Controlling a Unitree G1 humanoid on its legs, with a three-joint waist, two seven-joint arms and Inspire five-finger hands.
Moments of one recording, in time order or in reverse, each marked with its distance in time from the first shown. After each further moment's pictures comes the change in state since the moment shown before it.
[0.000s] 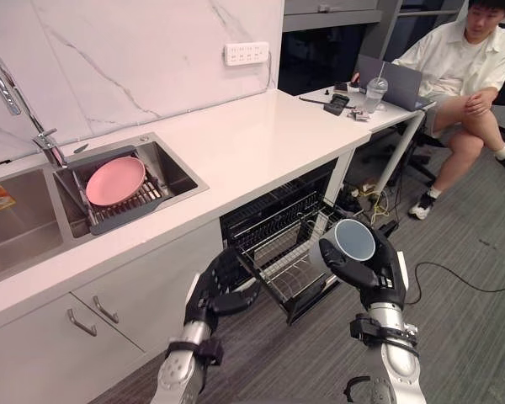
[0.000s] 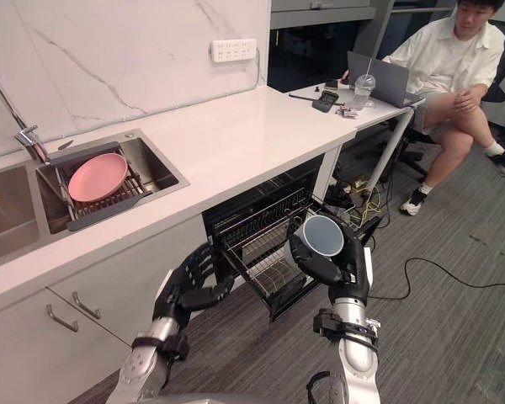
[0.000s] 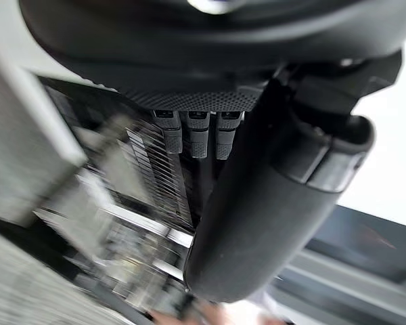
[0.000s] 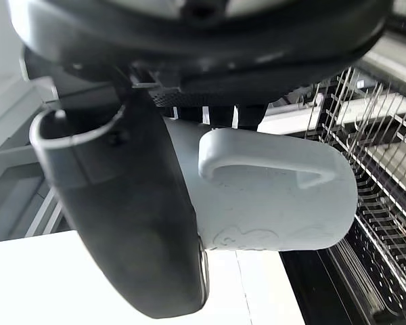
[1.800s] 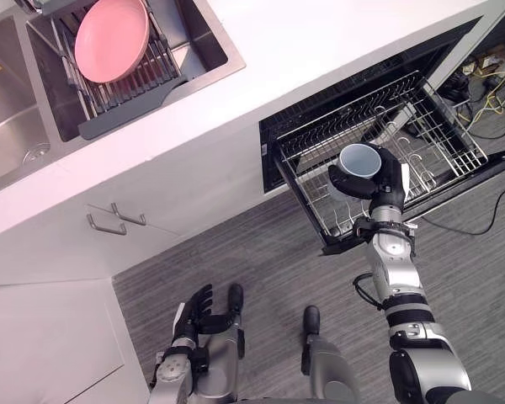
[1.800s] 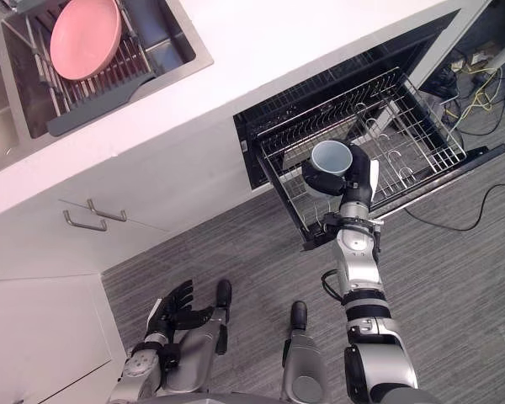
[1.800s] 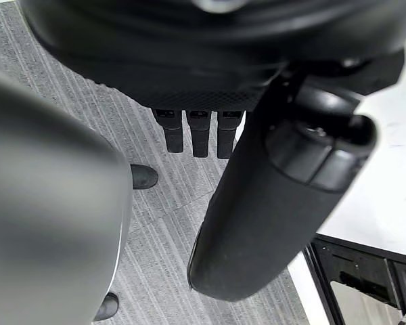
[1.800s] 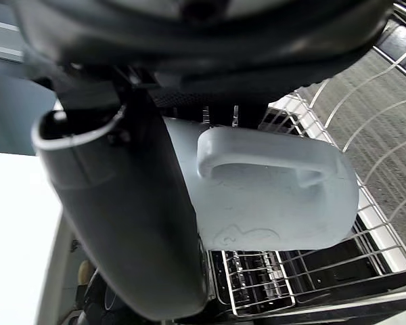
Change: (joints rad) left arm -0.275 0.014 0.091 0.496 0.130 -0.042 0.097; right arm -0.851 -0.268 -0.021 0.685 -0.077 0.079 -0.218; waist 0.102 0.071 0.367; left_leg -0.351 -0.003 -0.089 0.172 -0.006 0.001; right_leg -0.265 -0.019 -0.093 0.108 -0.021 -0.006
